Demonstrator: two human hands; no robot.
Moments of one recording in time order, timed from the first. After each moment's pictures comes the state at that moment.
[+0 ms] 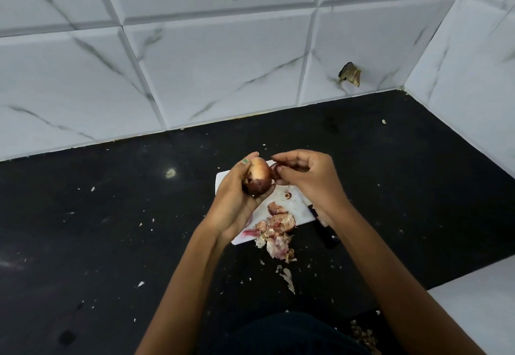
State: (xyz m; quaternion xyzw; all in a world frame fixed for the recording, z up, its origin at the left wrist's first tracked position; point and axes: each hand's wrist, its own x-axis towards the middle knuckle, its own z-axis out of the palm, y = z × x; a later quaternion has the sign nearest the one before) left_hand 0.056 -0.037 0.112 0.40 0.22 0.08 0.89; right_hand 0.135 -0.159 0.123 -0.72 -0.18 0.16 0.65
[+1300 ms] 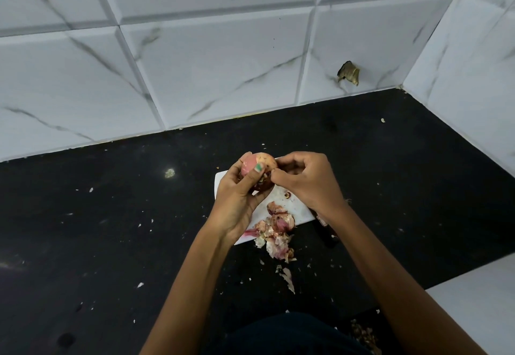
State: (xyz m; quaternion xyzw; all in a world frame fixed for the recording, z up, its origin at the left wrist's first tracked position) left_hand 0.057 -0.039 0.108 0.39 0.22 0.10 0.89; right_hand 0.132 -0.159 0.126 -0.79 -0.23 0.12 0.55
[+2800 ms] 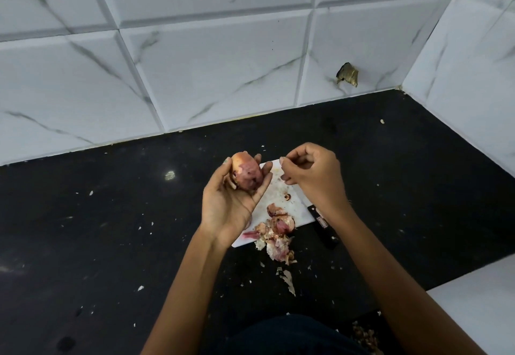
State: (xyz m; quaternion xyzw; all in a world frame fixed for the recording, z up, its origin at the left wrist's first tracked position) left_hand 0.051 -0.032 0.108 0.20 0.16 0.09 0.96; right_hand 0.142 -0.159 0.121 -0.79 -0.20 0.04 0.58
